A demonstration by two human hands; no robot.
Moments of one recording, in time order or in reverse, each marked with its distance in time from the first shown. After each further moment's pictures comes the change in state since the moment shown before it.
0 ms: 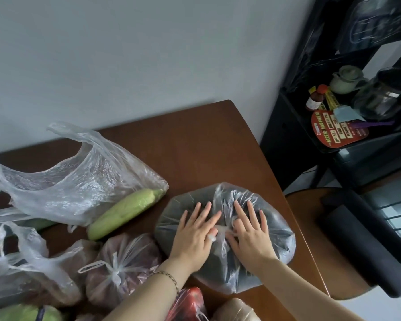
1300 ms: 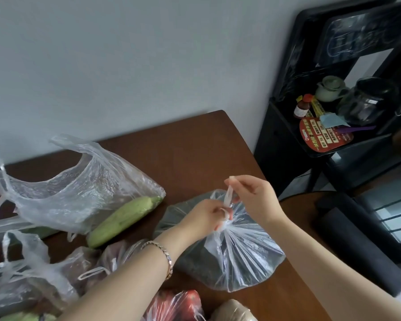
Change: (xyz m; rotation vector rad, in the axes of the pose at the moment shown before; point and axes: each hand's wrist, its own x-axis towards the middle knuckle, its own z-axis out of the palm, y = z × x) left_hand 0.037 0.055 -0.092 -0.793 -0.308 -0.210; right_hand 0.027 -0.024 -0.138 1.023 0.205 0.159
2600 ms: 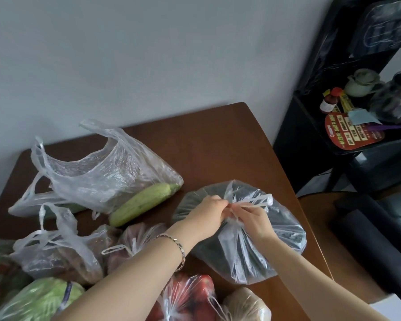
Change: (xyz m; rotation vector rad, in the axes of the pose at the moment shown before) left_hand -0.006 -0.040 -0.008 0.511 0.078 0.089; right_hand -0.025 0.056 0.055 0.292 -0.091 0.411
